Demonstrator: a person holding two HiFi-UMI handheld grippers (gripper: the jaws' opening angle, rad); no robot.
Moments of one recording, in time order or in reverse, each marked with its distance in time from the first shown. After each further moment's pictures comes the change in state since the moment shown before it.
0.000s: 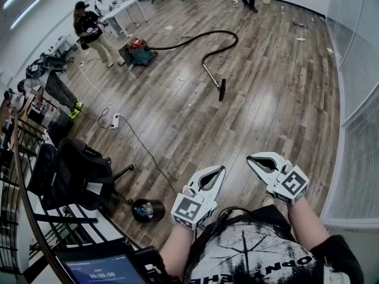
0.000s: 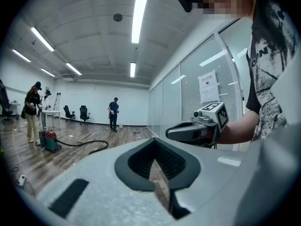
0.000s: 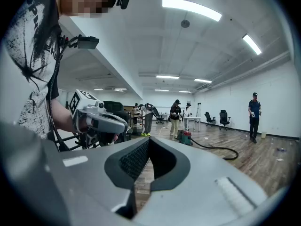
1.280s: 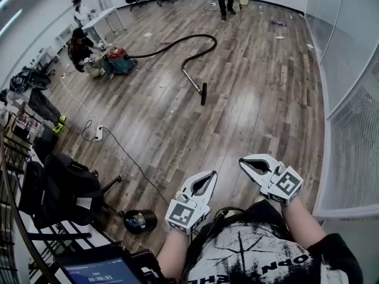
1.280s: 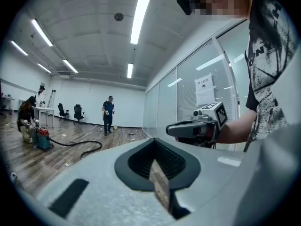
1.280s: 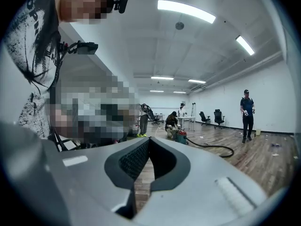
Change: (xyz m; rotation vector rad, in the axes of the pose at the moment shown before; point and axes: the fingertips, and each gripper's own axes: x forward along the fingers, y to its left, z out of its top) left arm 0.013 0.000 -0.017 -0.009 -0.015 -0.055; right arm -0.010 -0.010 -0.004 0.064 -0.022 -0.055
